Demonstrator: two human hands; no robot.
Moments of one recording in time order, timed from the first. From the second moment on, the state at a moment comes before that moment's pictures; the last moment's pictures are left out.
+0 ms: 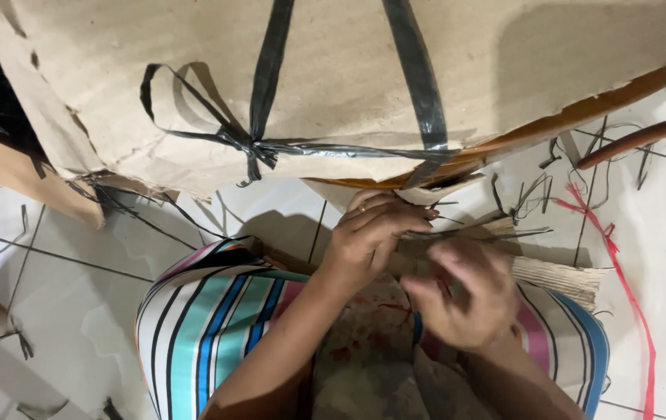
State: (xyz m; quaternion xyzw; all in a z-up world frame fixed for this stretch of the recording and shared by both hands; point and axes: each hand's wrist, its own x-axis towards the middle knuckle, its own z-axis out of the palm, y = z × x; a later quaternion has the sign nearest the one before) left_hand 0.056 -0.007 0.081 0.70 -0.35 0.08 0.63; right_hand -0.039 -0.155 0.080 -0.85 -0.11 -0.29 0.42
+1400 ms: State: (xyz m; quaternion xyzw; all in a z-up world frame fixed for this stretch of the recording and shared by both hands) left_hand 0.057 0.002 0.131 0.73 -0.22 0.15 0.63; right_hand 0.019 -0.152 0.108 -0.79 -0.24 -0.40 0.40
